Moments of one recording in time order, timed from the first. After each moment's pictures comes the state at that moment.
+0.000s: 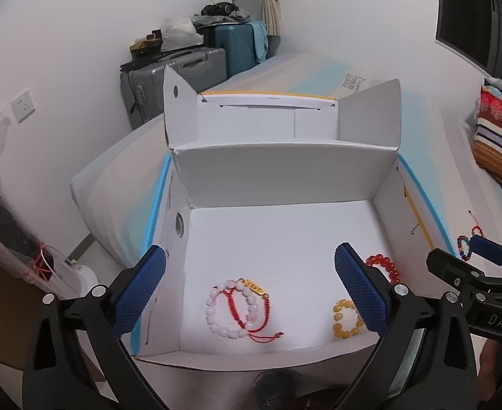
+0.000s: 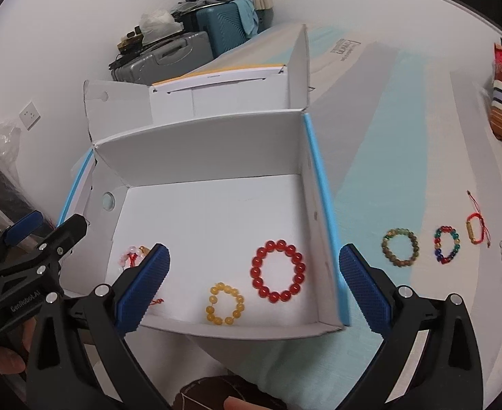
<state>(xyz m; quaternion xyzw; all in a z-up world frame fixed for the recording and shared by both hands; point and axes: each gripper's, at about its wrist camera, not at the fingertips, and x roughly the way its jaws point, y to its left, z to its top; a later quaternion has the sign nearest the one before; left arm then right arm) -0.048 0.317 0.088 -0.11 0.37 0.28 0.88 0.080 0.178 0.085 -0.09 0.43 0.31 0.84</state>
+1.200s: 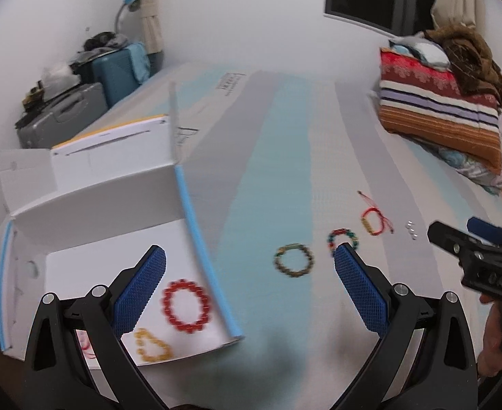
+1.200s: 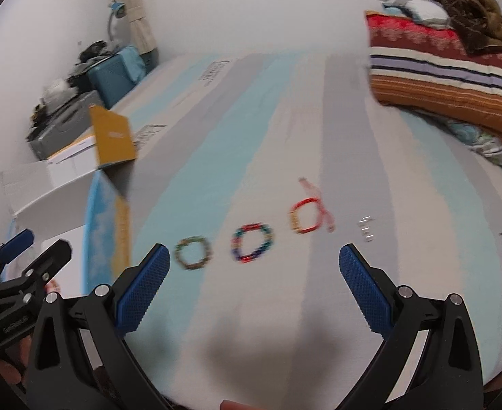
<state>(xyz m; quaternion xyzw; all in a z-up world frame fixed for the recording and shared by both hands) 0.087 0.108 0.100 -0.06 0.37 0.11 0.92 0.161 -0.077 0.113 -0.02 0.41 0.15 0.90</state>
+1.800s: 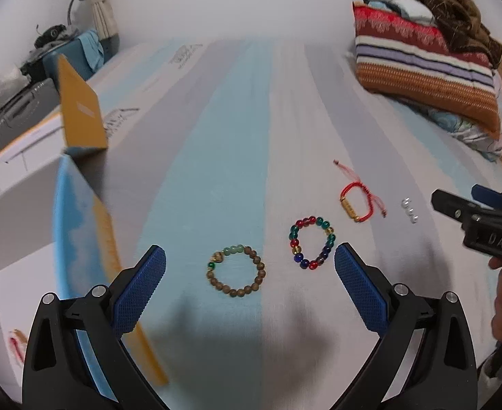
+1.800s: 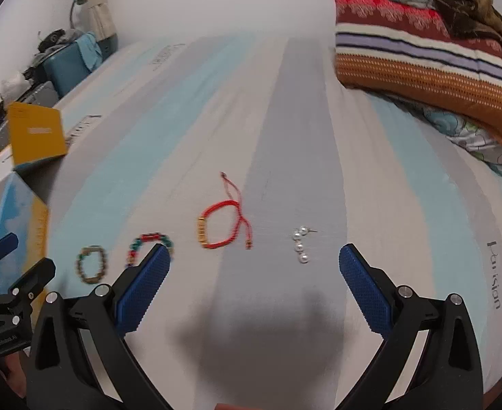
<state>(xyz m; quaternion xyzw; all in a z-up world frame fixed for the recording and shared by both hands) 0.181 0.058 0.019 -0.04 0.43 0.06 0.90 0.252 -0.142 0.045 -0.05 0.44 0.09 0.89</state>
